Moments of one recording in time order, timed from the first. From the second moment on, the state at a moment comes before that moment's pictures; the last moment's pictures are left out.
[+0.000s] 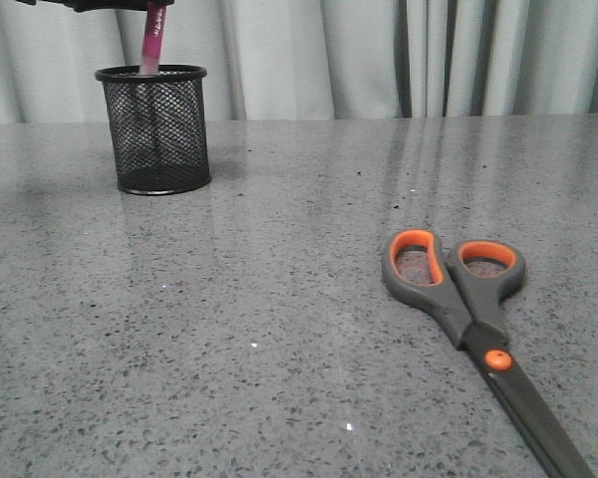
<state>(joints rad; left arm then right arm) -0.19 1.71 -1.26 -1.79 0.47 1.70 0.17 0.60 -0.58 0.32 0.38 0.04</state>
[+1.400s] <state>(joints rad) -0.20 0.69 -1.08 -1.54 0.49 1.58 0.67 1.43 -1.15 0.12 1.14 0.21</state>
